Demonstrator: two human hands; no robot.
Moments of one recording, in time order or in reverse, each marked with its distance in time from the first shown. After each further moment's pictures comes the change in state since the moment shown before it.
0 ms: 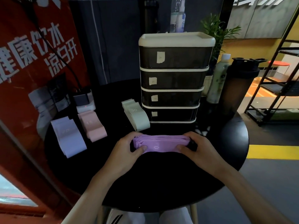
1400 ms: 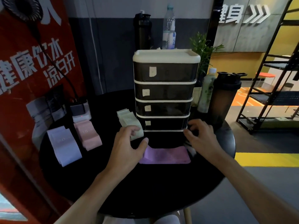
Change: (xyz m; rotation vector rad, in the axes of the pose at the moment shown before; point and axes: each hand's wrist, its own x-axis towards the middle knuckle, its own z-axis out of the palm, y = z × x) left_hand 0.010 0.037 0.012 0.095 0.266 0.098; right_hand 0.029 -0.020 -0.039 -0.200 0.275 0.276
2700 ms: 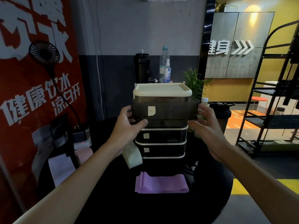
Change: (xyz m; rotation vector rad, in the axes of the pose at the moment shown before) left_hand 0.105 0.075 -0.041 -0.395 -0.022 -0.061; right_hand 0.031 -0.073 -0.074 0.746 0.041 -0.142
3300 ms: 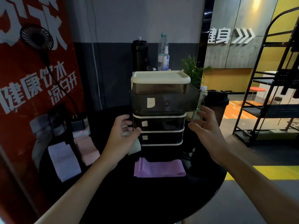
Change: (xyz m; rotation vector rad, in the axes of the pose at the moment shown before) left_hand -0.054 -0.037 -0.002 0.013 0.037 -0.026; right_hand -0.033 0.026 -0.006 -0.138 0.021 0.057
